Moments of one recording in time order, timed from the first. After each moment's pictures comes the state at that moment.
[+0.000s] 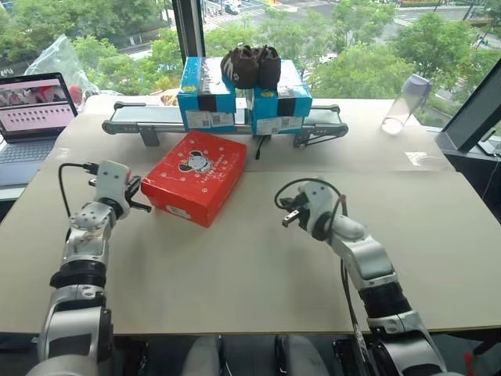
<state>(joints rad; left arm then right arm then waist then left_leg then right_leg) -0.67 0.56 0.16 0.79 -0.06 -0.04 -0.44 -0.54 -0.24 0.15 0.11 0.13 0.47 0.44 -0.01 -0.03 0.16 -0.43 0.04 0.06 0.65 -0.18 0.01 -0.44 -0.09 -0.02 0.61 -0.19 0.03</state>
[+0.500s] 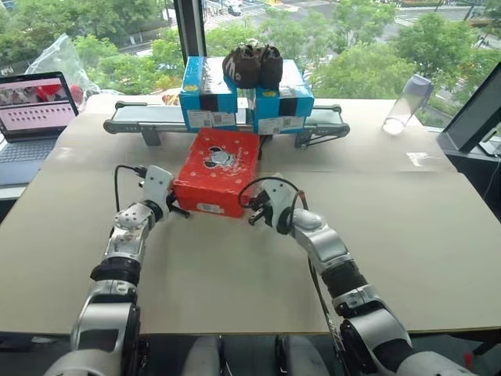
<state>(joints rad) -0.56 0.41 0.08 0.54 -0.10 0.06 -0.56 -0.68 -0.11 0.18 0.44 0.06 0.31 0.45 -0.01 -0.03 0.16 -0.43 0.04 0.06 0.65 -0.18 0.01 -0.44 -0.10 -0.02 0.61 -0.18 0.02</state>
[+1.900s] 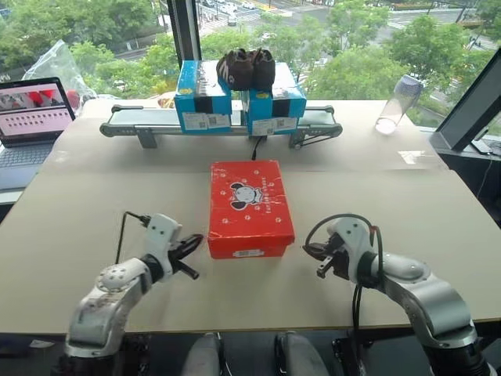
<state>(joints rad) -0.01 0.54 0.16 -0.37 -0.34 0.62 -0.64 -0.12 -0.59 0.01 -0.48 0.30 0.90 0.62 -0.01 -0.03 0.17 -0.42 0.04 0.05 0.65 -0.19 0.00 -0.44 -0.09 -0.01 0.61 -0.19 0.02</state>
